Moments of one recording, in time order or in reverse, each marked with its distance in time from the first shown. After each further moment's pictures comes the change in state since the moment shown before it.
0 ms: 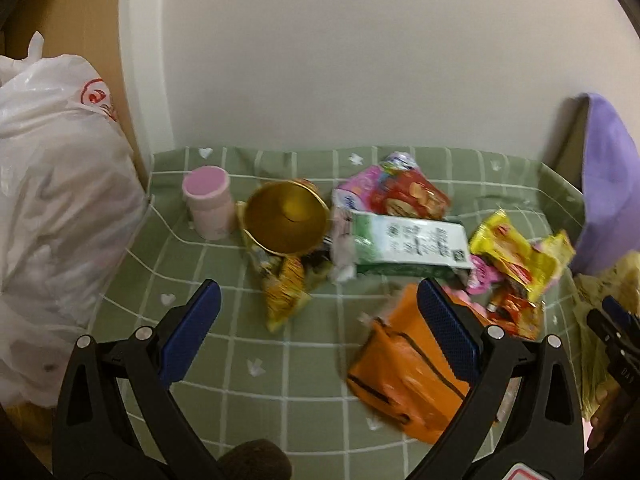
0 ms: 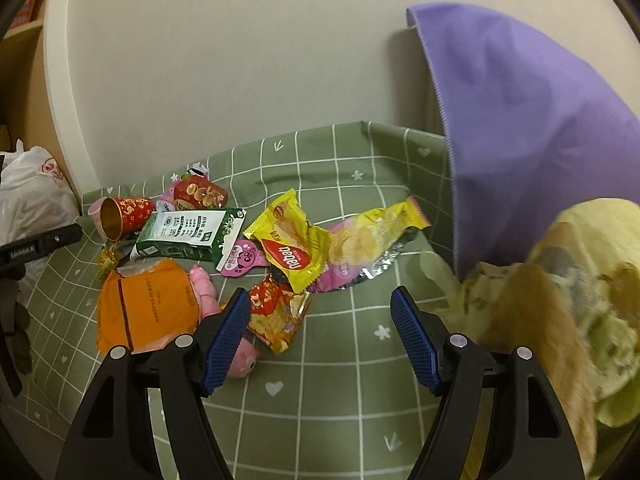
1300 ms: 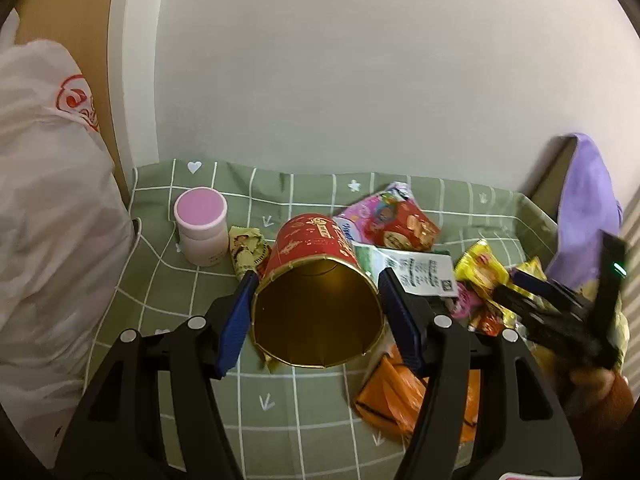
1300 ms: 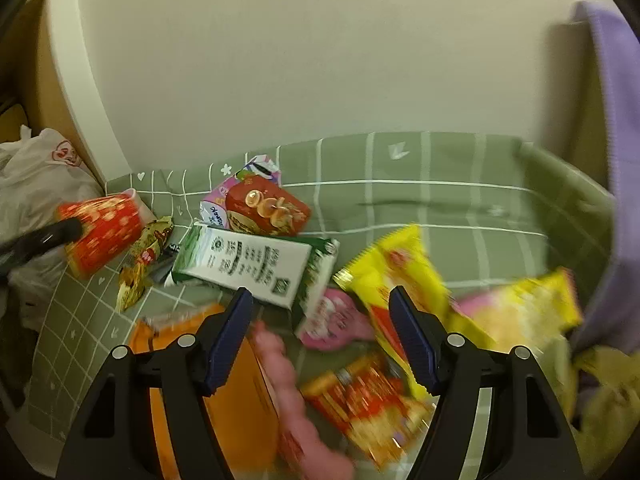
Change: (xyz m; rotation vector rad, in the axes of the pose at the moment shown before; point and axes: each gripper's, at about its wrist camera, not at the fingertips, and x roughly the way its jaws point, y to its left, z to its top) left arm 0.005 0.042 0.027 -0.050 0.021 -0.189; right arm 0.104 0.087 0.061 -0.102 0.154 0.186
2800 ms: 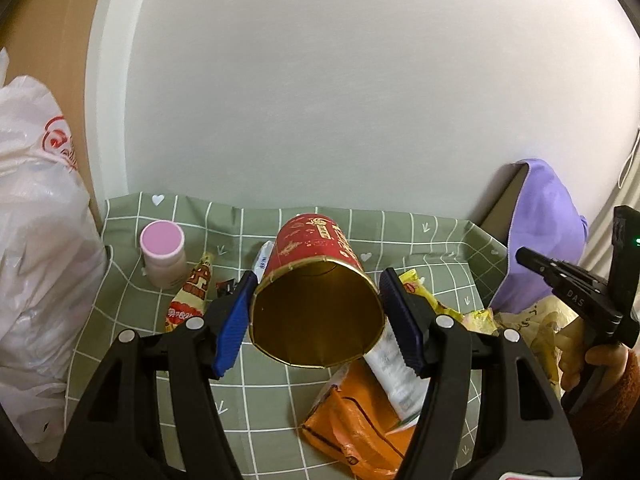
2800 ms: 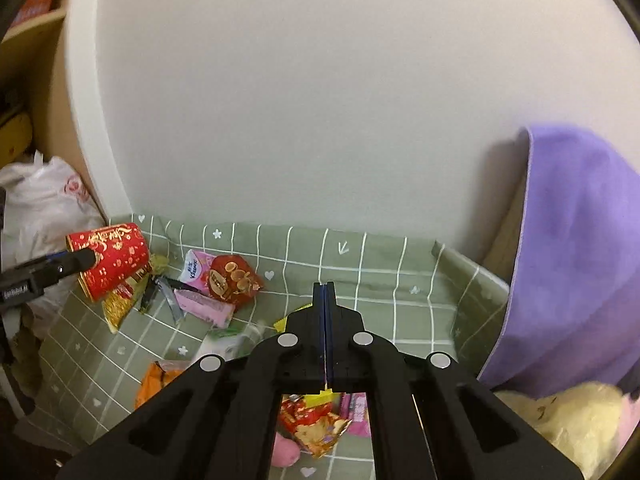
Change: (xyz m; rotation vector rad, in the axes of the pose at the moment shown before) left arm -0.032 -0.023 0.014 -0.001 -0.081 -0.129; right arm -0.095 0.006 0.033 -0.053 -0.129 -0.133
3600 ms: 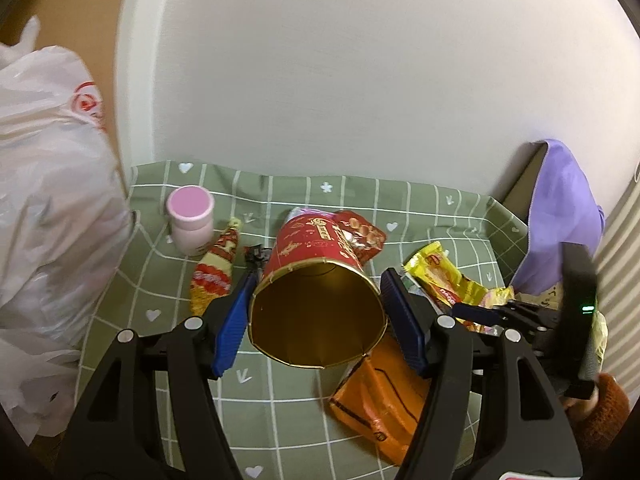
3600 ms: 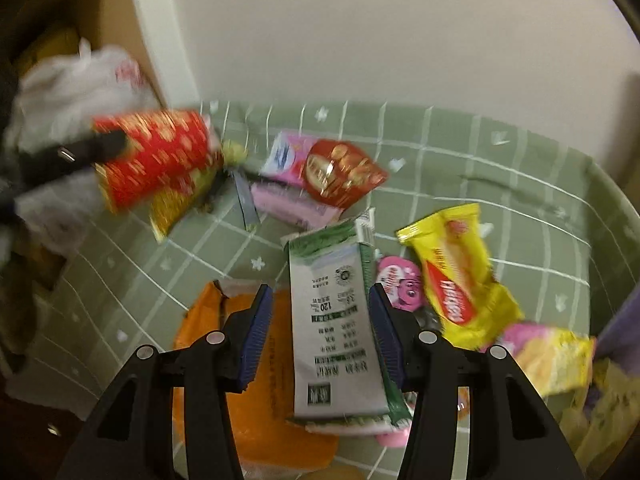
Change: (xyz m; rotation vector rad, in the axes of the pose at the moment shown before) left arm -0.009 0.015 -0.021 -0.017 0.057 0.083; right arm 0.074 0.095 -0.060 -0.179 0.263 0.205
